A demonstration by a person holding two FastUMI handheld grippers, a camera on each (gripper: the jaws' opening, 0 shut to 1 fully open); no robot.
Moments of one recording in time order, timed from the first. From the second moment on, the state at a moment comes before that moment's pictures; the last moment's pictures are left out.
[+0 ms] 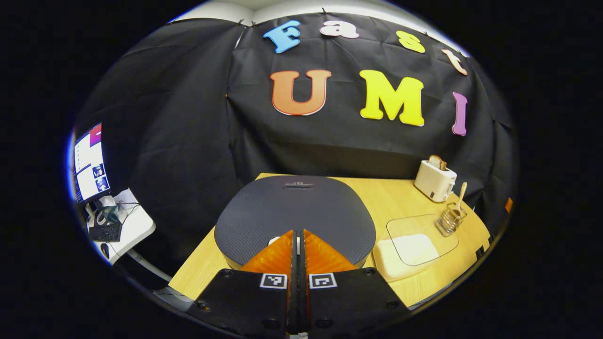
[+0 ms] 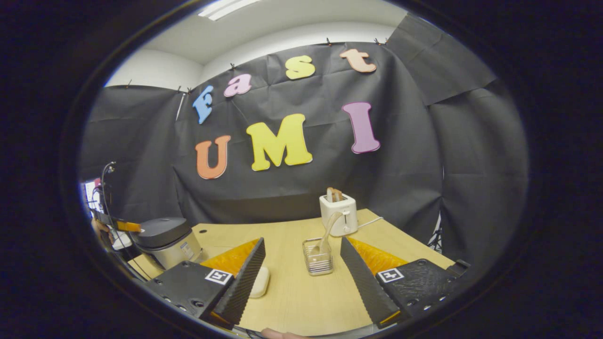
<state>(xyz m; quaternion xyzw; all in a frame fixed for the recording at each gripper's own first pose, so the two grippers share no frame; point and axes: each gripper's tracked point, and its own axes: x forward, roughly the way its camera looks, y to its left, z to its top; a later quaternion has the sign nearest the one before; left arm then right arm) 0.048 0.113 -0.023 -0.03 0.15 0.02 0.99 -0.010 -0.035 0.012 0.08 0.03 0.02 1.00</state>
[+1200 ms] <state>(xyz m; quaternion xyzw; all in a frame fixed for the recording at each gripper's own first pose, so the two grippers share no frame) 0.010 -0.026 0.004 0.01 0.01 -0.03 1.00 0.065 -0.016 -0.046 0.05 0.09 0.02 0.99</state>
